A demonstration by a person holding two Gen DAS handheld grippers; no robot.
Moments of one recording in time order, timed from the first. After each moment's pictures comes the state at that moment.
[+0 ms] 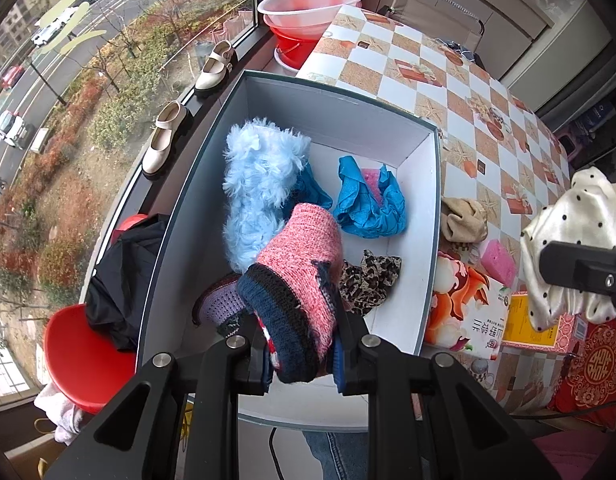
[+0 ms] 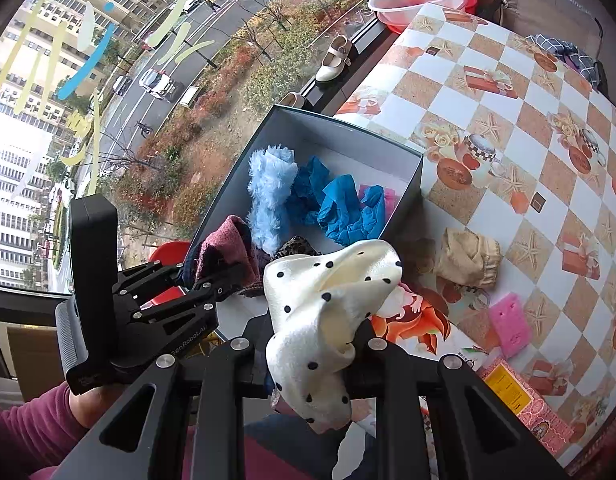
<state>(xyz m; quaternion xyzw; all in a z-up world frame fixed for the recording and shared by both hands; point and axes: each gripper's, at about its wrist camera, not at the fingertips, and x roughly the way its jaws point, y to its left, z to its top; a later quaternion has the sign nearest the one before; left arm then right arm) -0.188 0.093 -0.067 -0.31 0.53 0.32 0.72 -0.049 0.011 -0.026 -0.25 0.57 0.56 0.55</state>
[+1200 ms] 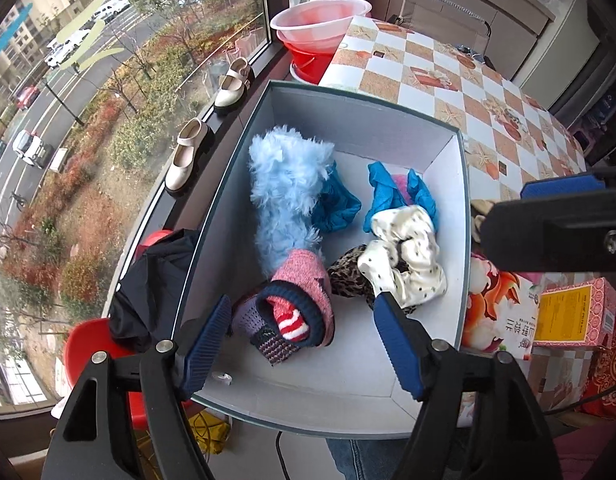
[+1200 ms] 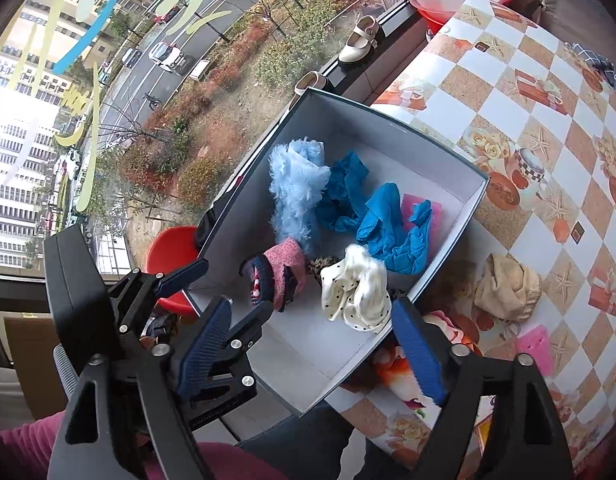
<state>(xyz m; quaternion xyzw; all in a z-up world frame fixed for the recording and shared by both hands) -0.198 0.091 -0.065 -0.26 0.52 0.36 0.73 -0.072 0.067 -0.042 -0.28 0.59 0.56 0.51</state>
